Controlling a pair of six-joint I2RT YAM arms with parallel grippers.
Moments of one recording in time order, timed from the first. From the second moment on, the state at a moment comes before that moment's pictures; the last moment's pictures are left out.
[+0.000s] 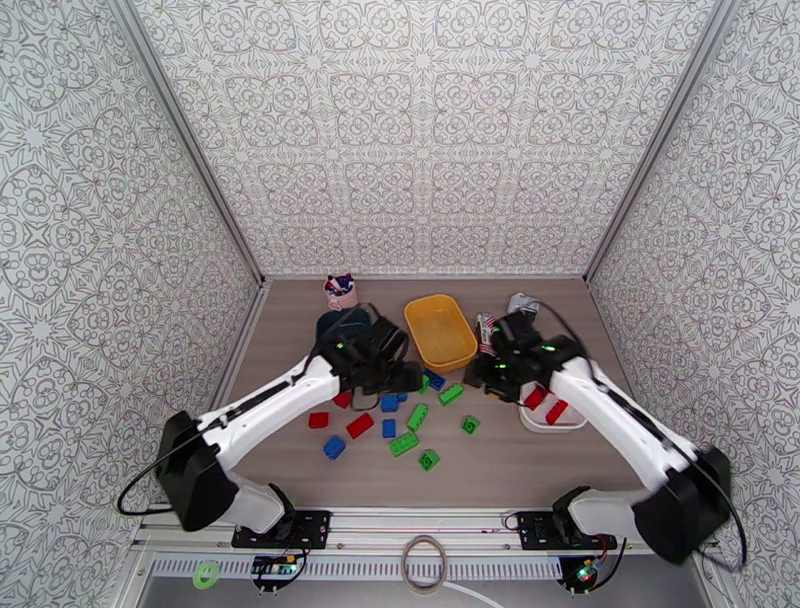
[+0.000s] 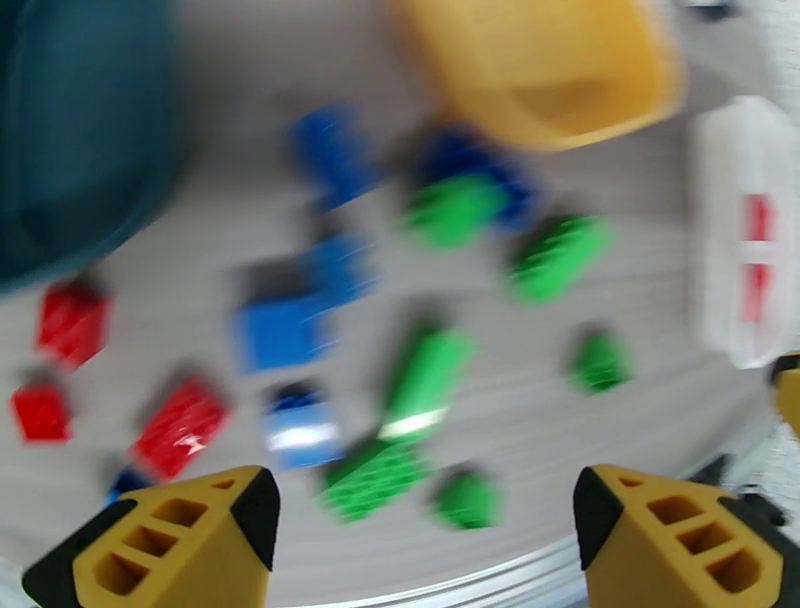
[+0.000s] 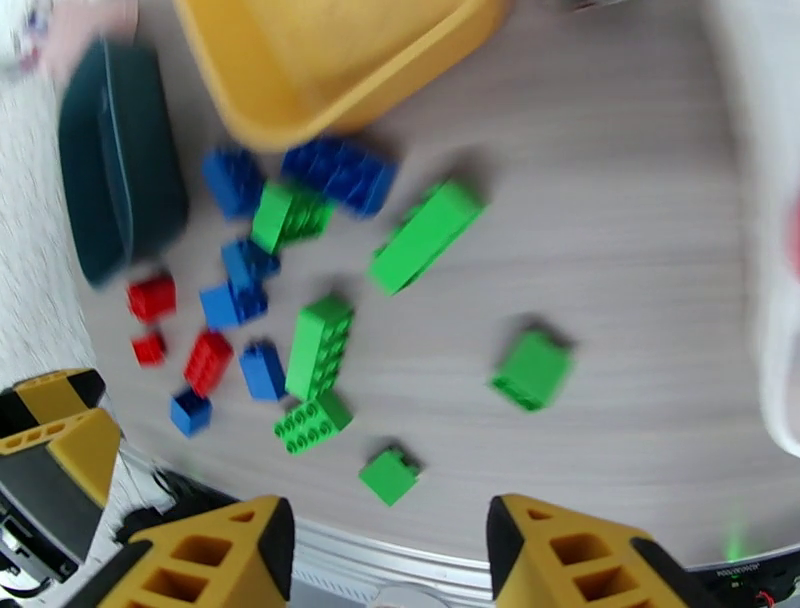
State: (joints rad) left arm -0.72 1.43 1.18 -0.91 -0.01 -0.76; right arm 0.55 1.43 1.21 -0.95 -0.28 0.80
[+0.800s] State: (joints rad) left arm -0.64 1.58 0.95 -0.96 -0.08 -0.57; right arm 0.73 1.52 1.24 -0.96 -0.27 0.79
